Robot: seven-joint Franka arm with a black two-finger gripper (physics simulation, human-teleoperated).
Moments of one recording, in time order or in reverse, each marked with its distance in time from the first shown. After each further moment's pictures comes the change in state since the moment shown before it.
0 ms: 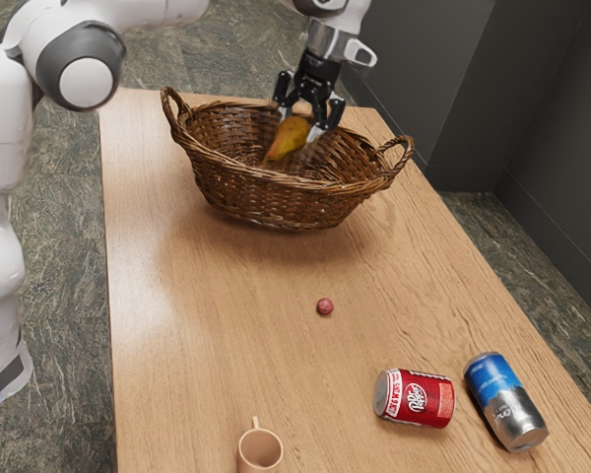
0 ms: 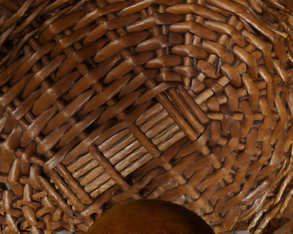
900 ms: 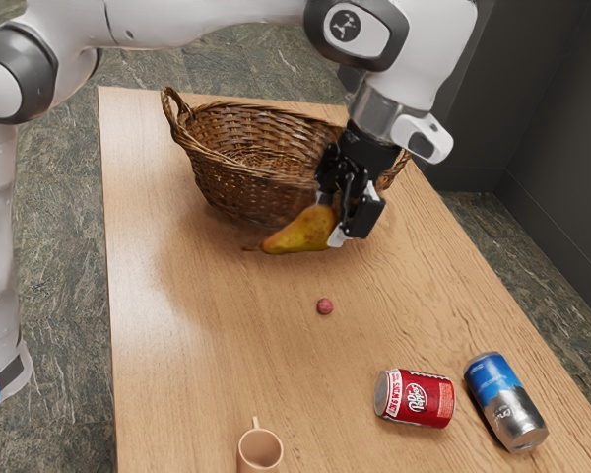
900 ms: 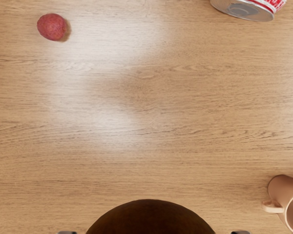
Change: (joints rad) arm -0.218 -0.082 -0.487 0.026 0.003 -0.111 -0.118
